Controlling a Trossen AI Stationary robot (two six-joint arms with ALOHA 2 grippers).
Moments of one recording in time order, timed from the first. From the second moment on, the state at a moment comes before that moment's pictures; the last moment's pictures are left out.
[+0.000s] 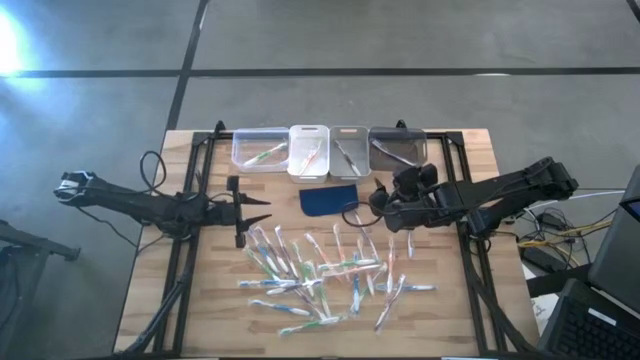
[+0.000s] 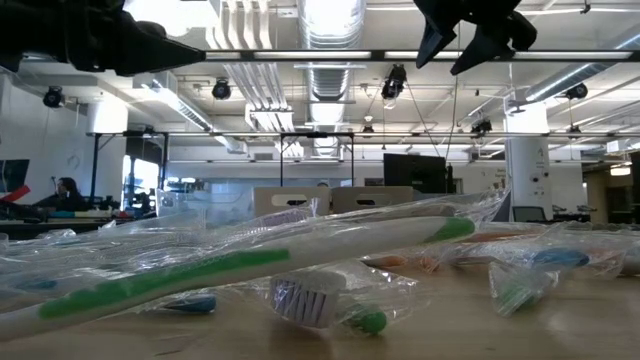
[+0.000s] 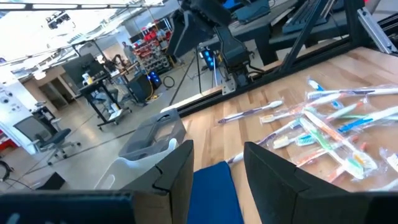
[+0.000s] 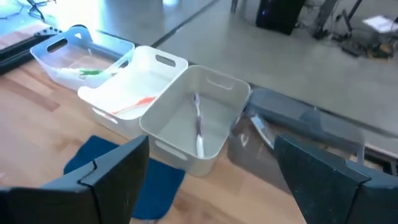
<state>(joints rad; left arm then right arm) -0.18 0.61 0.26 0.32 -0.32 0.42 0.22 1.33 1.16 -0.94 1.03 1.04</state>
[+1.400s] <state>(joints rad) -0.18 0.61 0.26 0.33 -0.32 0.39 0.22 1.33 1.16 -0.64 0.68 0.22</state>
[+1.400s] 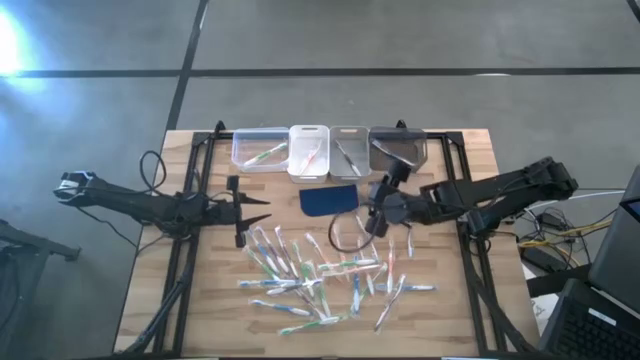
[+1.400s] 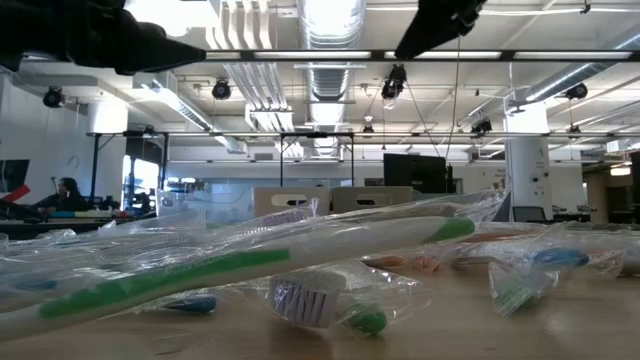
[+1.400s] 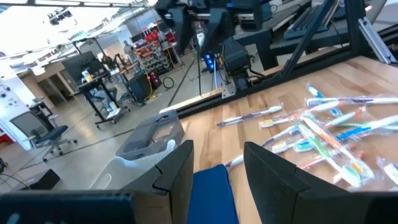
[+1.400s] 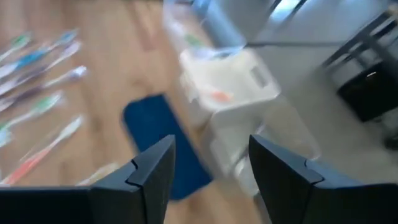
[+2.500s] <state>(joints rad) -0.18 0.61 0.26 0.29 -0.32 0.28 0.63 1.81 1.48 -1.38 0.21 0.91</state>
